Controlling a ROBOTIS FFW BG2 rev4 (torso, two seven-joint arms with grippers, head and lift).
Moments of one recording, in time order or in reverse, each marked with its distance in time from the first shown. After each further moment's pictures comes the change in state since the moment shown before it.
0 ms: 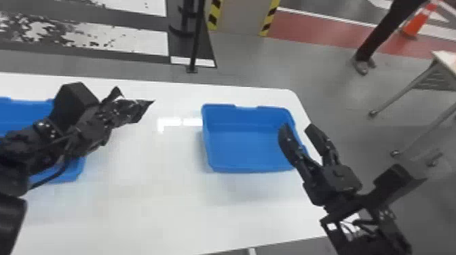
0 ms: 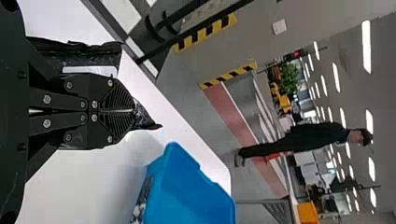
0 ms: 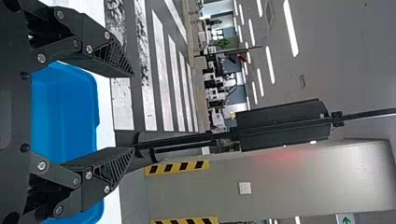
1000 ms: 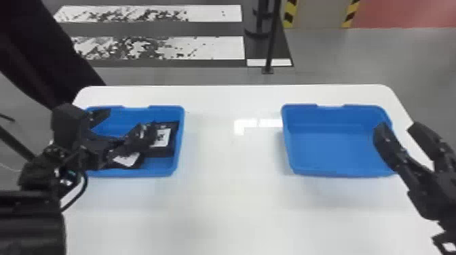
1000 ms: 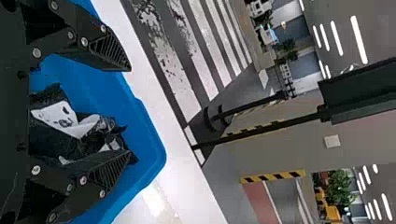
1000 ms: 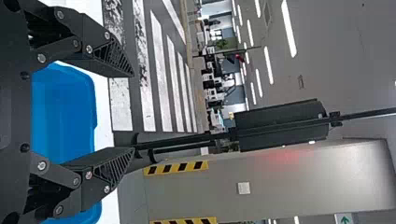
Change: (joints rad) left arm 0.195 -0.109 0.448 -0.124 -0.015 0.041 -0.010; right arm 0.000 0.000 0.000 -0.006 -0.006 0.000 -0.001
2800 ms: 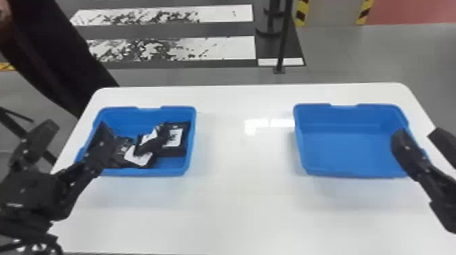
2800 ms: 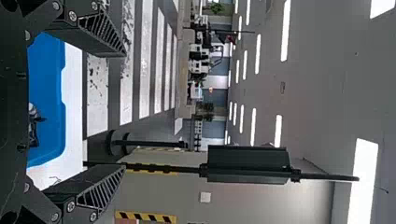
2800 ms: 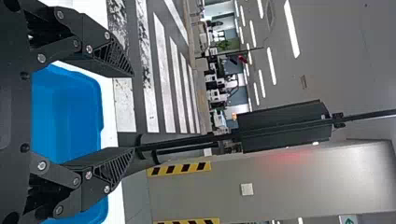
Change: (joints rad) left arm 0.565 -0.066 0.074 -0.461 0.590 -0.318 0.316; right arm 0.059 0.000 0.000 -0.039 -0.008 -0.002 0.000
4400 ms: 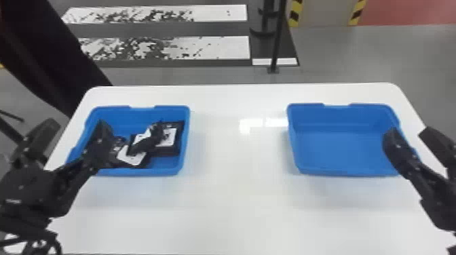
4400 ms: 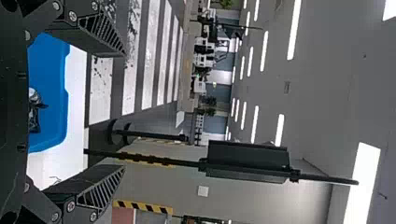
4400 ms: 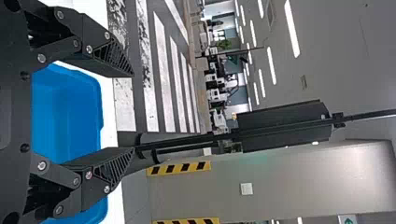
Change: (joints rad) left arm -0.026 0.017 -0.019 0.017 0.048 0.027 0.000; right arm -0.005 0.000 -0.002 0.005 0.002 -0.003 0.000
